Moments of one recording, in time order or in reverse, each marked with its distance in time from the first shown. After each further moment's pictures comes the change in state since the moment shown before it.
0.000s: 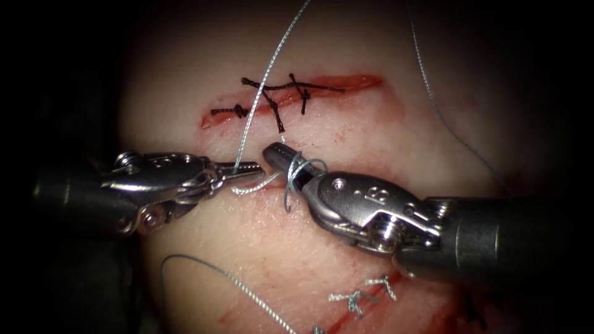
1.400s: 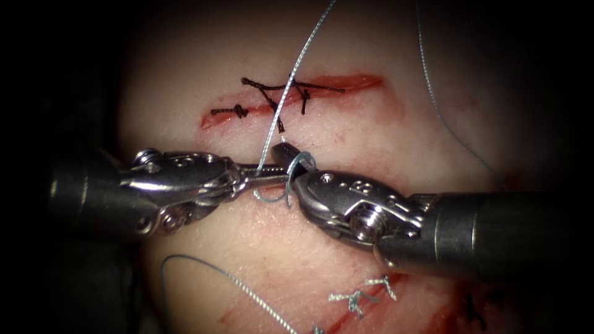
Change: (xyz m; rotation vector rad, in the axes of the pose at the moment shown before) right arm -0.002 0.000 0.002 -0.162 -0.158 0.077; left arm 0.001 0.002 0.001 -0.054 -0.034 0.003
